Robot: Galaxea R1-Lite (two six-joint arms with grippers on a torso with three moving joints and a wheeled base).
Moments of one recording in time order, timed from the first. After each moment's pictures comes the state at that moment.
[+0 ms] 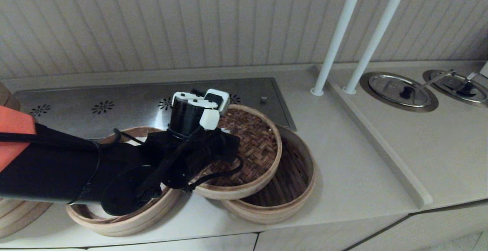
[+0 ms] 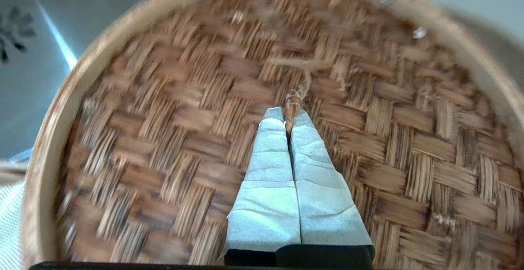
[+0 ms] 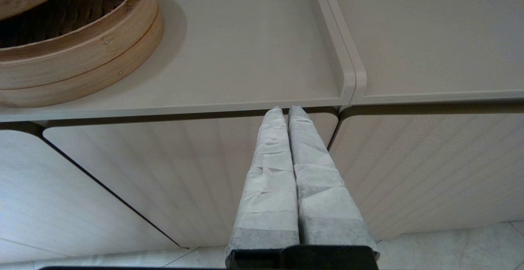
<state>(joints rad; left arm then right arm) -0.78 1.85 -1.02 -0.52 0.39 -0.03 0.00 0.00 -0.04 0.10 0.01 0.00</state>
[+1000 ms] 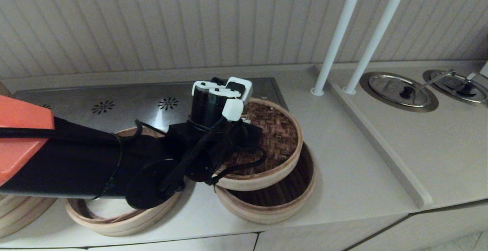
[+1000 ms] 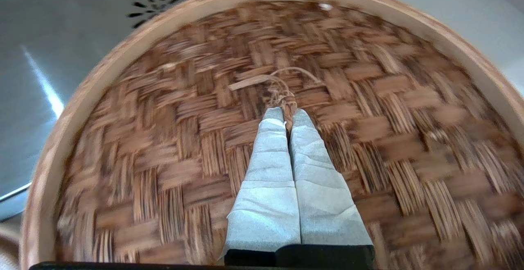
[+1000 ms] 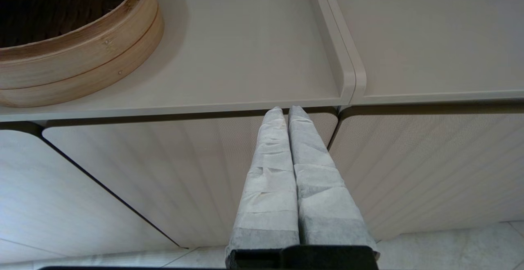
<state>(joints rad) -0.86 1.91 -1.15 -0.51 0.40 -0.01 0.00 0.00 -0.04 0.10 0.01 0.00</state>
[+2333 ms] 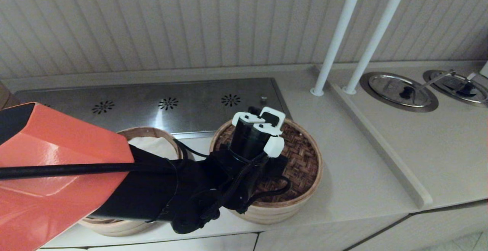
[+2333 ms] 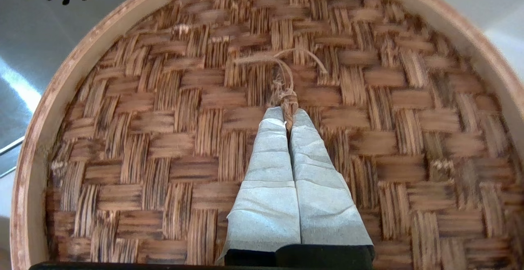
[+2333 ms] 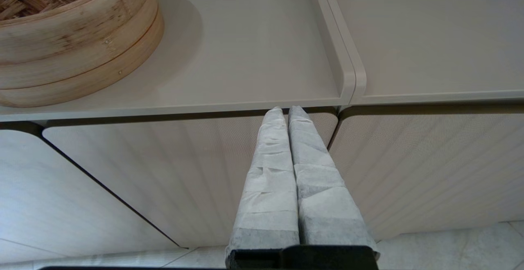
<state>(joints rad) -0.97 2.04 -1.18 -0.52 0.43 0.00 0.00 0.00 -0.04 0.10 0.01 0.00</state>
